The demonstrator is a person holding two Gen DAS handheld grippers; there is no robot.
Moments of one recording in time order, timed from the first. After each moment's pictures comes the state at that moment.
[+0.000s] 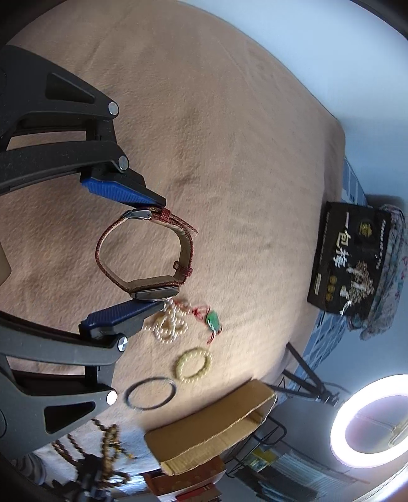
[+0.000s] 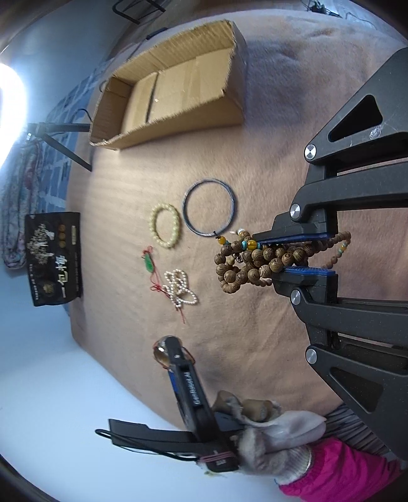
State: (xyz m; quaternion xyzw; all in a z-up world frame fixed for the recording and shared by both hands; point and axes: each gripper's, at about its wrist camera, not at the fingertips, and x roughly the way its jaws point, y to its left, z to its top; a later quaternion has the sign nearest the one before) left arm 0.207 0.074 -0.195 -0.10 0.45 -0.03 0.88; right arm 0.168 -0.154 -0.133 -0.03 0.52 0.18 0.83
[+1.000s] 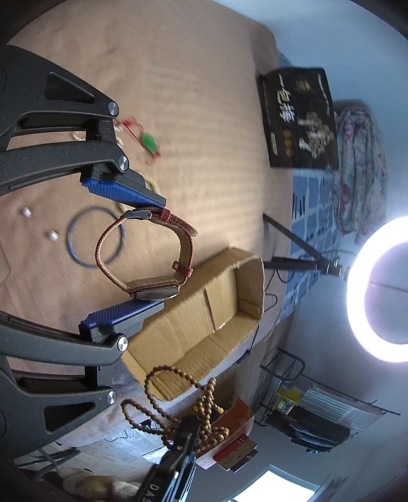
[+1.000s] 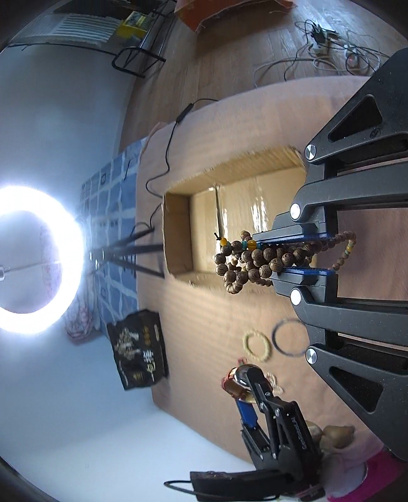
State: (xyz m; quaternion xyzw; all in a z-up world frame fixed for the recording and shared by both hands) left arm 0.247 -0.102 -0.123 -0.06 0.41 -0.18 0.89; right arm 0.231 -0.305 -0.071 0.00 0.44 0.06 0.90
